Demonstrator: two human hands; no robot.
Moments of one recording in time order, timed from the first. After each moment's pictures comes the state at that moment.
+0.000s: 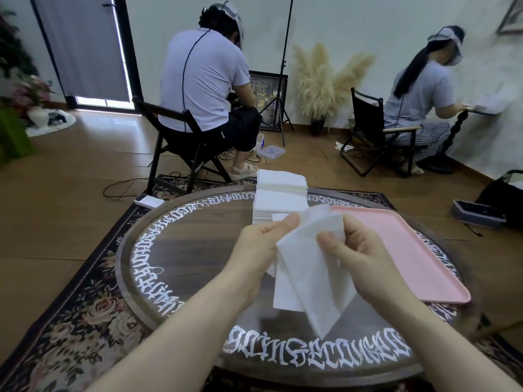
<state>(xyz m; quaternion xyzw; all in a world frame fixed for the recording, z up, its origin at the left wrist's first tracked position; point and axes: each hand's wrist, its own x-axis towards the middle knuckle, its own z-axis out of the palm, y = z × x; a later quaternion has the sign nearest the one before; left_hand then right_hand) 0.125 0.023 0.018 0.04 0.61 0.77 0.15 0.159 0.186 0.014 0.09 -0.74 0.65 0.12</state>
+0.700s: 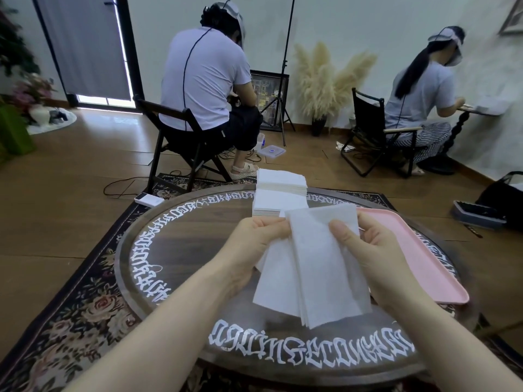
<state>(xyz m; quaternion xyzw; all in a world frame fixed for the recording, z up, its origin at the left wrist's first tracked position) 0.113 0.013 0.020 0.08 0.58 0.79 0.19 0.159 0.195 0.017 0.01 -0.68 0.72 0.13</state>
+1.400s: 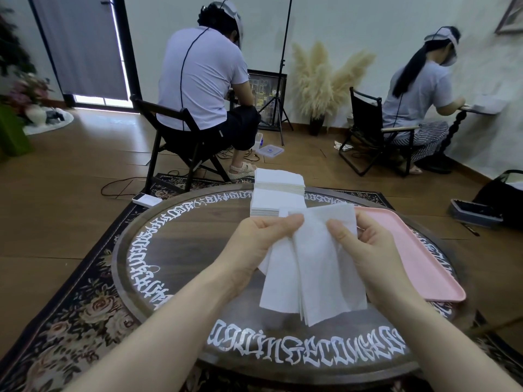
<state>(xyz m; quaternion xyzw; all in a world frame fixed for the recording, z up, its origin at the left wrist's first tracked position) 0.118 0.015 0.020 0.12 0.59 0.78 0.19 0.155 0.197 0.009 0.00 -0.70 0.69 0.17</state>
